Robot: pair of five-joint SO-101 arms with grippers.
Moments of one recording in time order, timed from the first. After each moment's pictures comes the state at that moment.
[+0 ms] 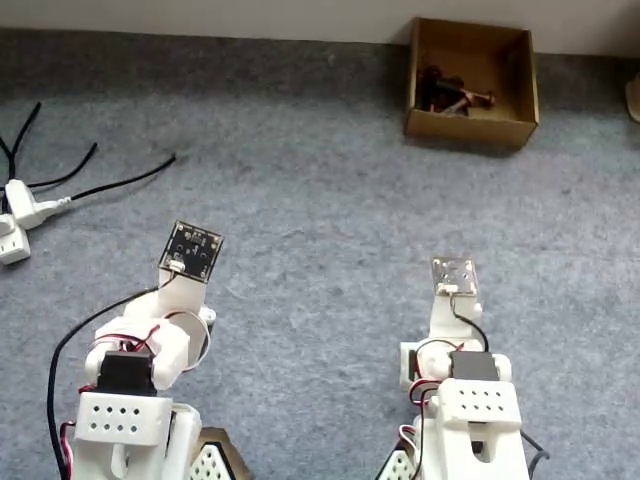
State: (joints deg) left arm -2.9 -77.6 75.7 66.3 -11.0; right arm -2.5 -61.0 85.4 58.6 3.7
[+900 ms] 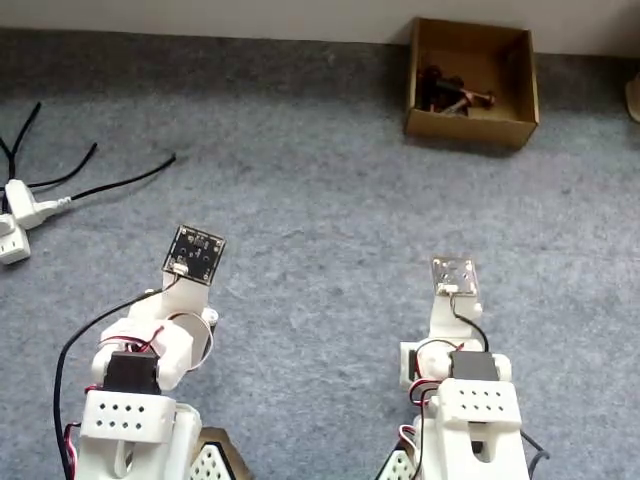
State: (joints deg) left arm -2.9 -77.6 80.4 61.3 -11.0; right arm -2.5 -61.0 85.4 58.6 3.7
